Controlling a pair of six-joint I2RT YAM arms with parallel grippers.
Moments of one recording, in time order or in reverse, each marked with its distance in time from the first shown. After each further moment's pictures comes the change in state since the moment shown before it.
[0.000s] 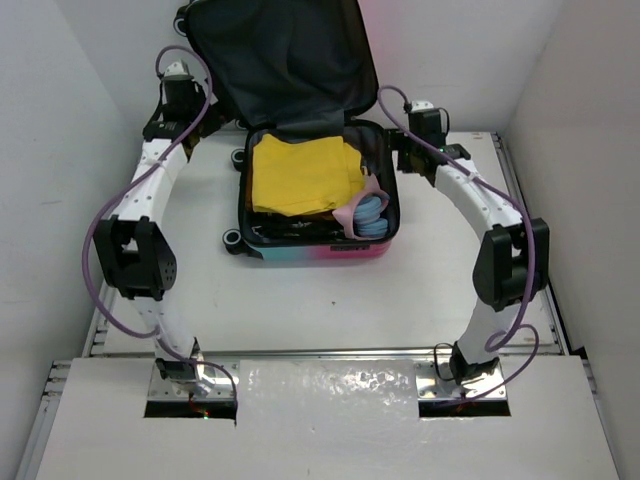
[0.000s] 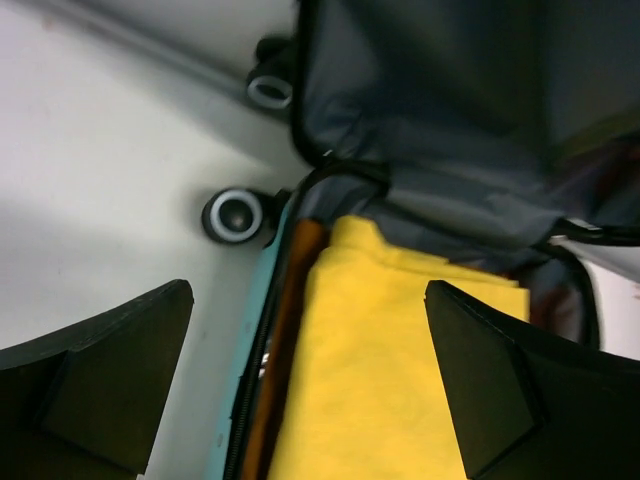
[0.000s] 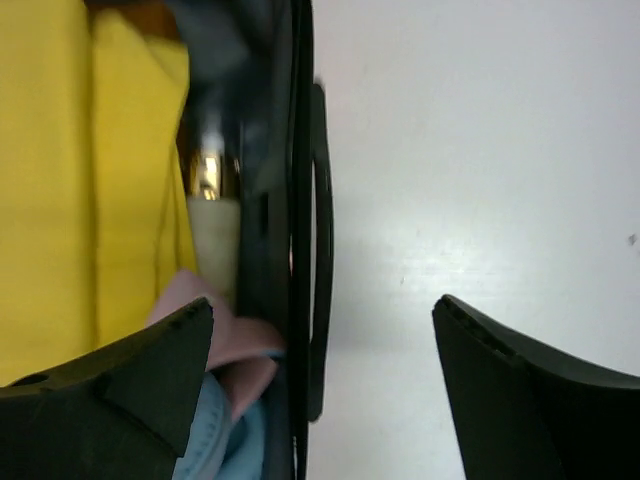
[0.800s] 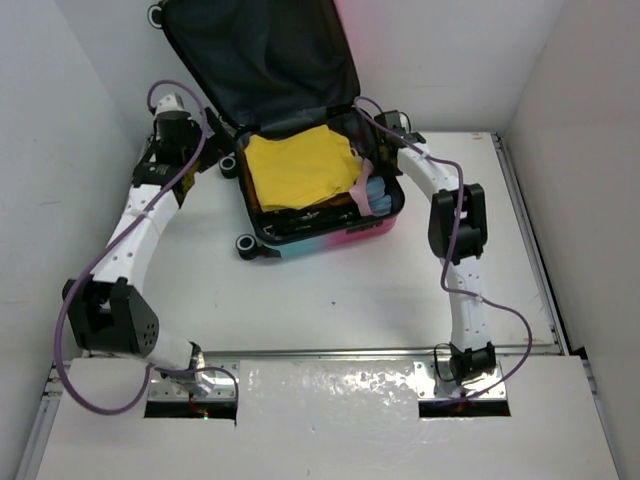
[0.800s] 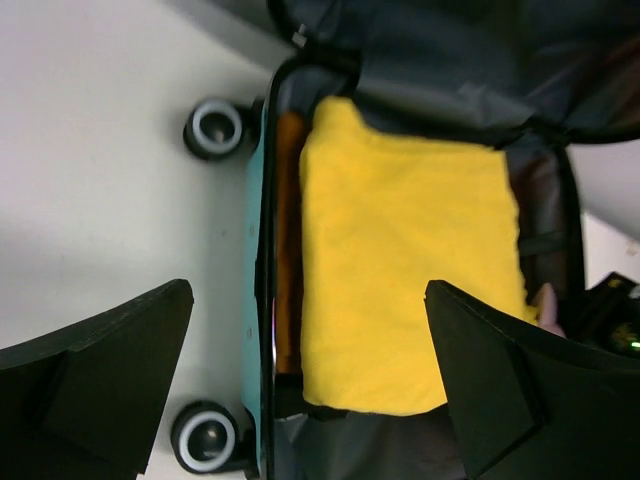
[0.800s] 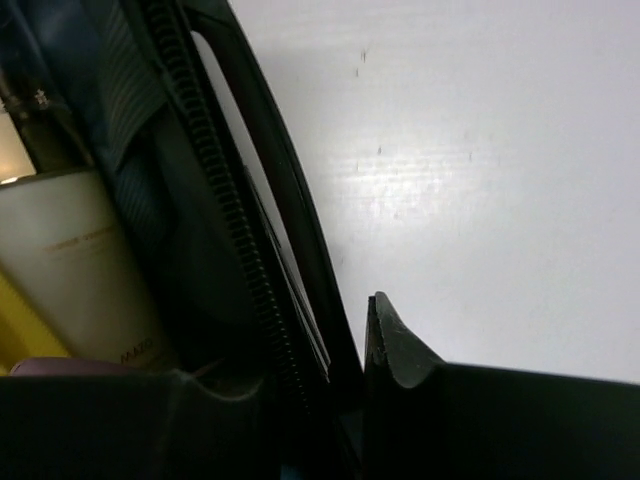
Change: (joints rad) left arm -0.046 -0.364 -0.443 0.027 -0.058 -0.050; right arm 0.015 0.579 0.484 -0.225 0.135 0.114
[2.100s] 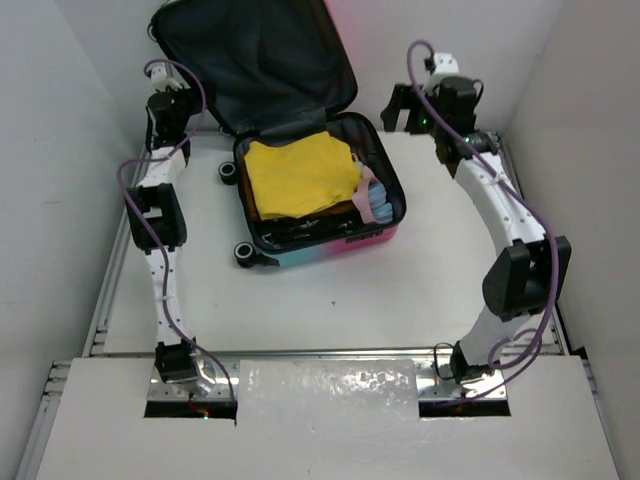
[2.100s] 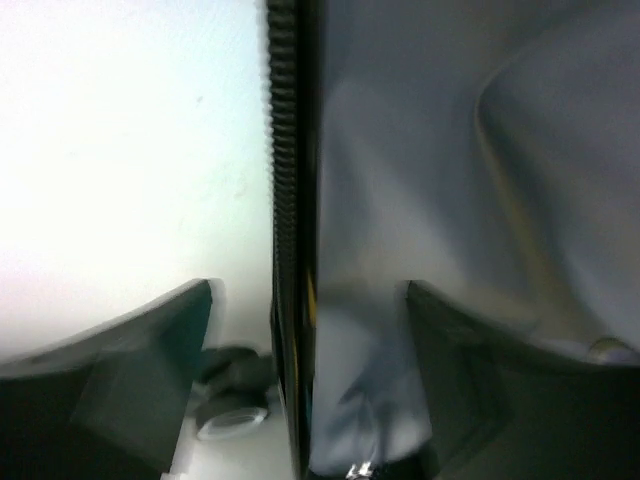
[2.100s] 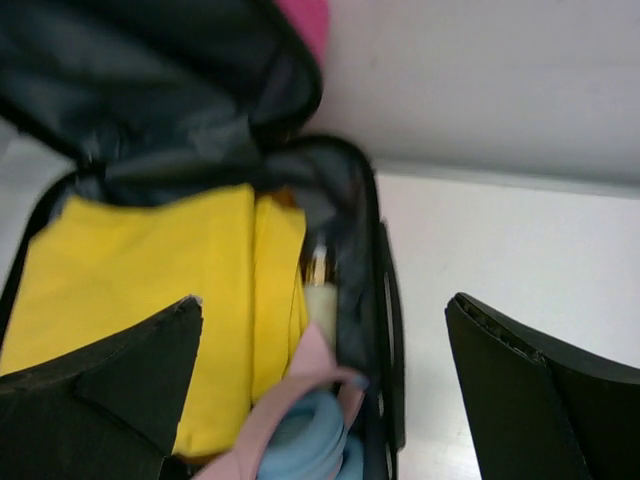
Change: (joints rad) left arm 0.247 1.054 0.804 0.838 0.412 0.093; right arm -0.082 -0.635 -0.350 0.420 -0.388 -0.069
